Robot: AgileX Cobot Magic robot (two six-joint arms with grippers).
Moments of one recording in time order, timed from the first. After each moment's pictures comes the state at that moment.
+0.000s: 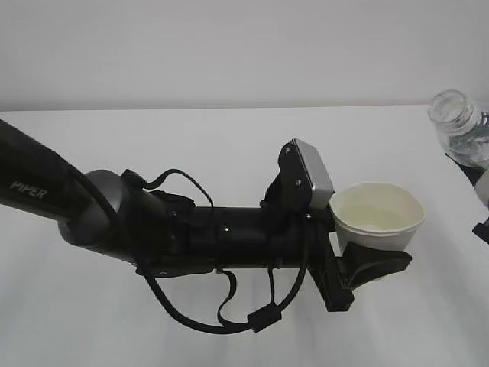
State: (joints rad) left arm -0.83 2.17 -1.10 0.80 -1.00 -0.44; right arm 0.01 1.21 -0.32 -0.36 -0.66 -0.71
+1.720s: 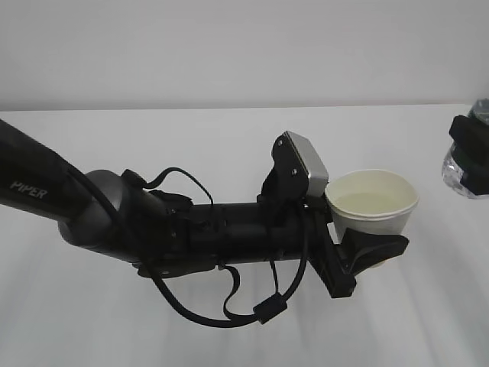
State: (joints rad) left arm -0.83 2.17 -1.10 0.72 -1.00 -0.44; right arm 0.01 1.32 -0.30 -0.23 -0.87 0.12
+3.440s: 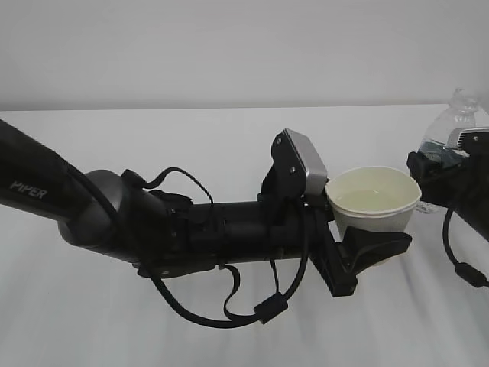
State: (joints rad) left arm -0.83 2.17 -1.10 0.72 -1.03 -0.44; right arm 0.01 2.00 -0.57 -0.05 -1.12 -0.01
